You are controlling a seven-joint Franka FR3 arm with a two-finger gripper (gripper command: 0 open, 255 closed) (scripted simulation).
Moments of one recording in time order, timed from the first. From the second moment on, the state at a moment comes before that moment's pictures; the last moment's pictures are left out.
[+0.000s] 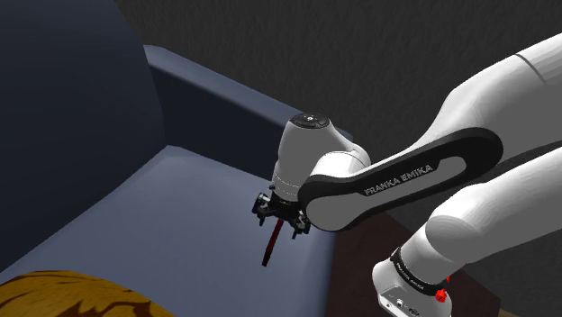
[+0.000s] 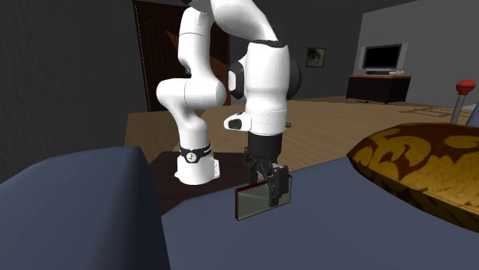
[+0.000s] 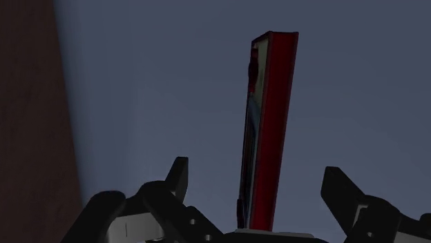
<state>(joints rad) -0.15 -0.32 0.89 -2.72 0.40 2.48 1.45</state>
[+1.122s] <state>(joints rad) -0.12 -0.39 0.85 -2.70 0.43 2.40 1.42</state>
